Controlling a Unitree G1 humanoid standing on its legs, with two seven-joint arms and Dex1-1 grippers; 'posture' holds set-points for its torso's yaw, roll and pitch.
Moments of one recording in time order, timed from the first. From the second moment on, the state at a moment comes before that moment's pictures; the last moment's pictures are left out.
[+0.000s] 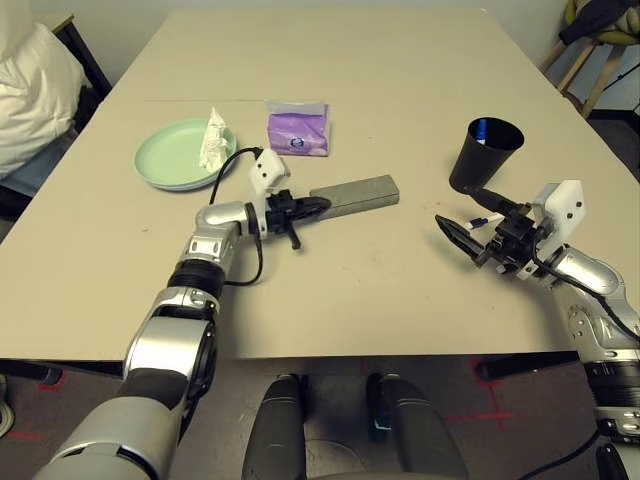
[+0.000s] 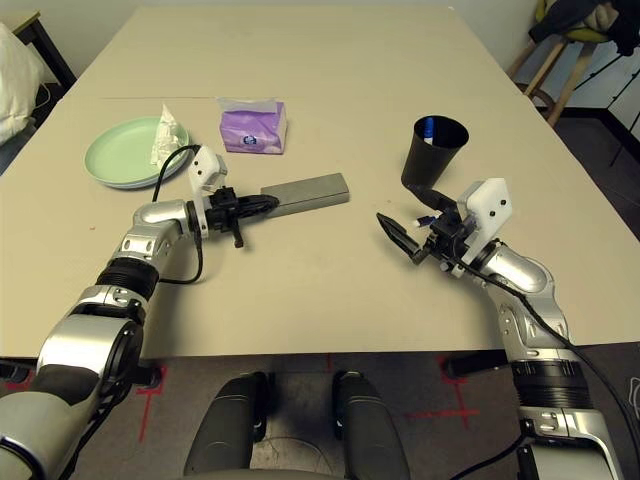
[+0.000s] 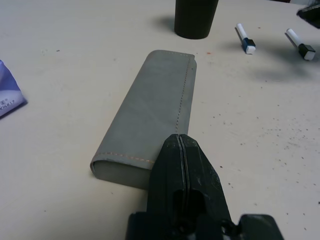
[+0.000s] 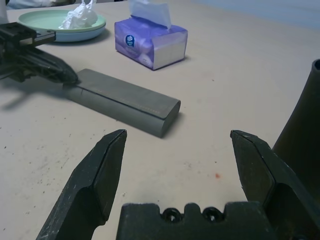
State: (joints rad) left arm -0.84 0.34 -0.01 0.87 -0.12 -0.08 -1.14; right arm -0.29 -0.50 -0.14 0.12 0.35 0.01 0.79
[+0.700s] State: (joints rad) left arm -0.61 0.38 -0.02 0.27 -0.34 0.08 -1.29; right arm -0.39 -0.69 -0.14 0.22 0.36 0.04 0.98
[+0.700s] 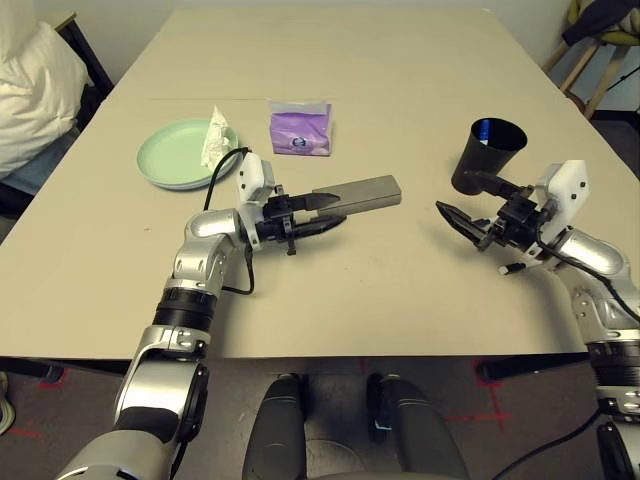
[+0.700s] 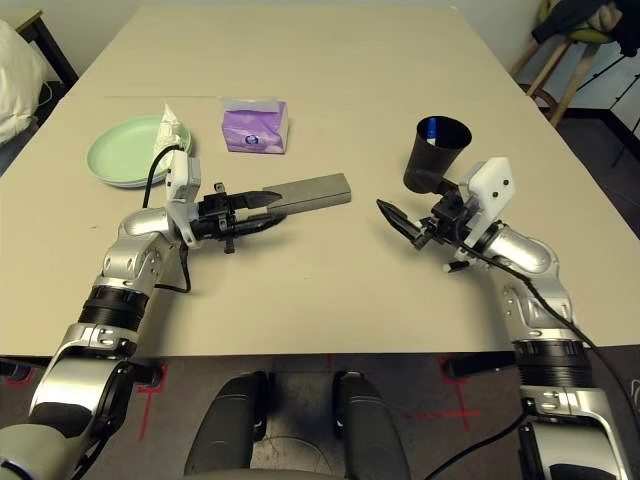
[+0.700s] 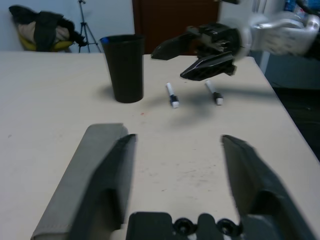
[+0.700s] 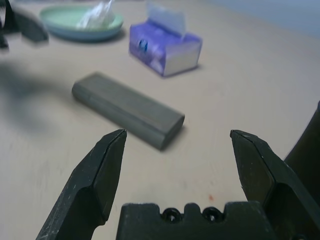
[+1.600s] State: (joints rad) left arm -0.58 0.39 -0.09 0.24 -0.32 0.09 -1.20; right arm -0.84 -1.08 0.35 0.65 -0.26 -0.42 1.55
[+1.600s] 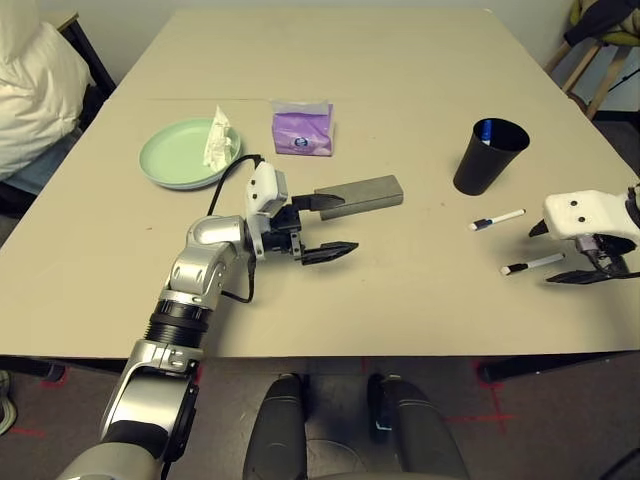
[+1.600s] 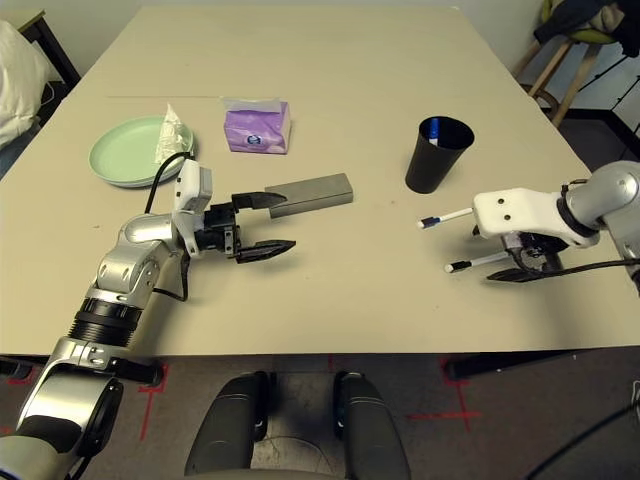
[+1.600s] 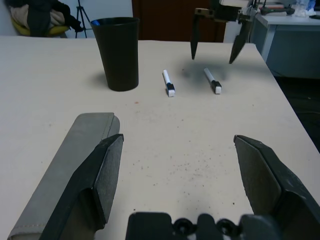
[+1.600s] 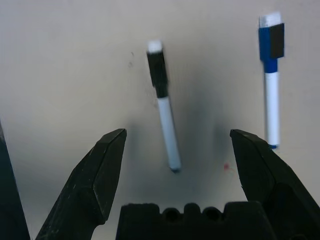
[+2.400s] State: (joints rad) left arm -0.58 0.38 -0.09 0.25 -0.32 0.08 -1.17; right arm -0.87 -0.97 0.40 0.76 -0.34 -0.61 1.54
